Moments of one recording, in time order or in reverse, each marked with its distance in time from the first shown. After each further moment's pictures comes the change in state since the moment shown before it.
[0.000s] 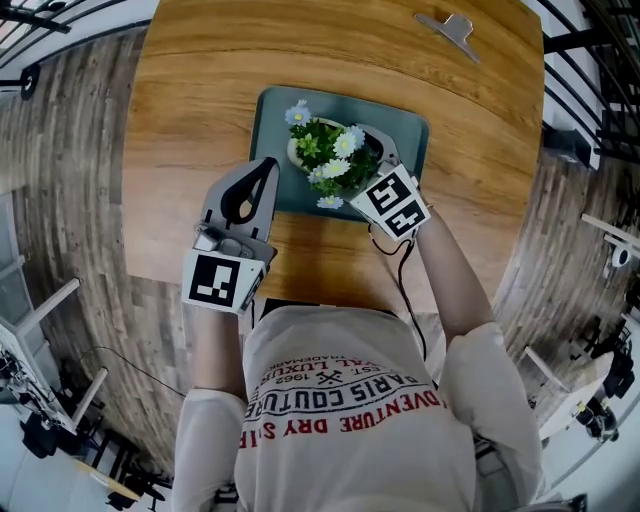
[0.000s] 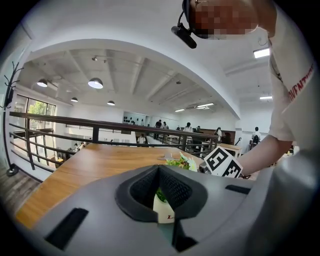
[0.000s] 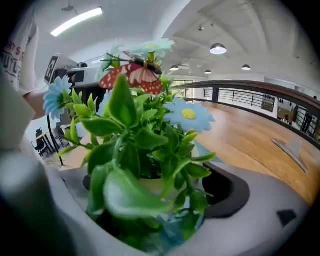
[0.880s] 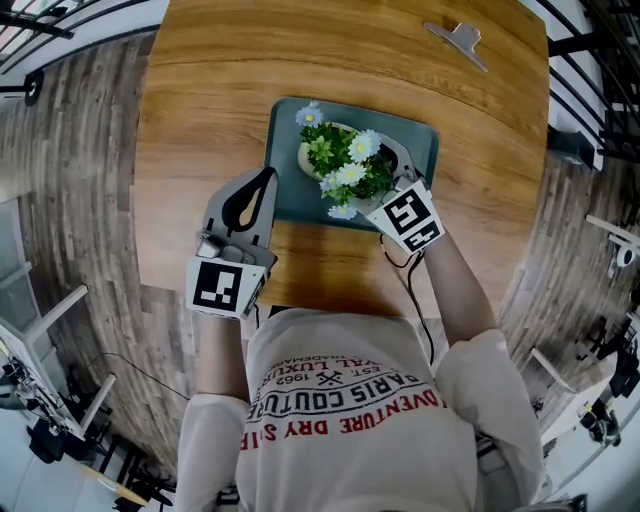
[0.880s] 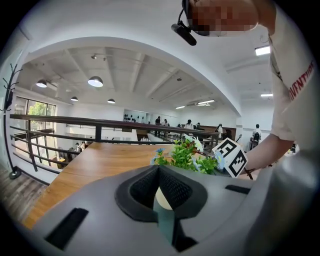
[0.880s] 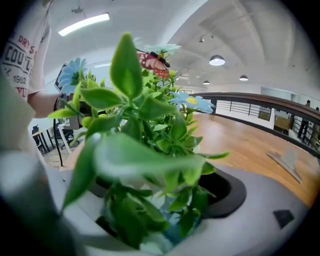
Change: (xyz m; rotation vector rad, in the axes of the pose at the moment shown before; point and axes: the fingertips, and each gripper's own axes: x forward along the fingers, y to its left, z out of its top) left arm -0.009 0.024 -0.007 0.016 0.031 0.008; right arm -0.011 0.000 0.026 -0.036 -0.111 -0.045
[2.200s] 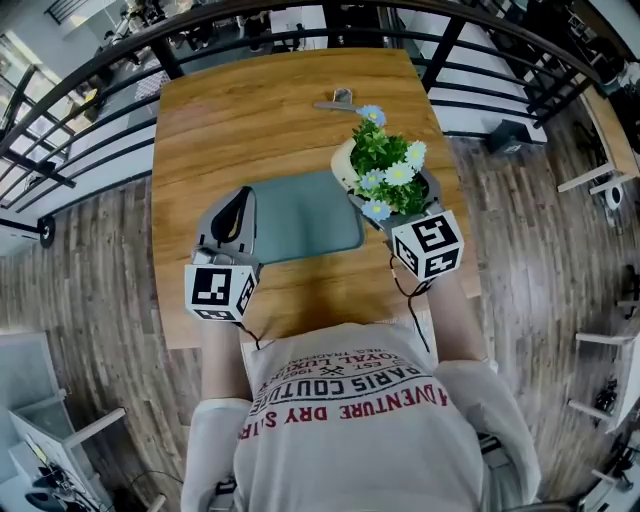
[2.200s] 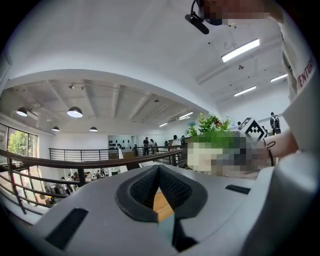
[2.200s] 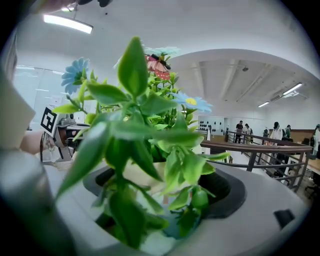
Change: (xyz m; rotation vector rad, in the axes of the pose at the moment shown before) left arm -0.020 -0.075 0.145 0.232 -0.235 -0.122; right arm -0.267 -0.039 0.092 0.160 -0.303 -0.641
